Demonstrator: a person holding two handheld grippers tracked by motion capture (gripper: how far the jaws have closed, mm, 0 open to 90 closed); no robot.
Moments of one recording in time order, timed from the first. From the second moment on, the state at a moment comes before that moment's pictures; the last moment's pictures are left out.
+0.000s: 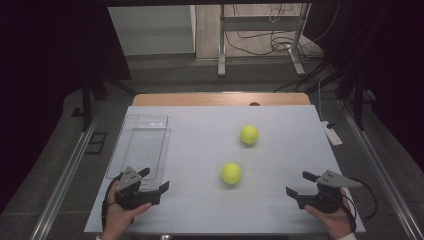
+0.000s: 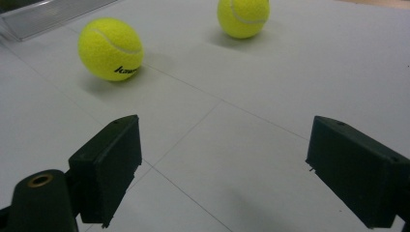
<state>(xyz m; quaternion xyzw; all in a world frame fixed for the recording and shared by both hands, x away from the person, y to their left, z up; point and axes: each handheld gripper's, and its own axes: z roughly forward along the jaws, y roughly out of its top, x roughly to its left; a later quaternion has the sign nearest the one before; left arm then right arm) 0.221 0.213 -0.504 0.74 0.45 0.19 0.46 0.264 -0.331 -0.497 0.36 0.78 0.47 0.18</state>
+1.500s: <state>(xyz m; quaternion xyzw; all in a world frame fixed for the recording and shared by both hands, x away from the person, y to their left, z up) 0.220 0.200 -0.488 0.74 0.46 0.17 0.46 0.269 -0.333 -0.502 0.37 0.78 0.47 0.17</state>
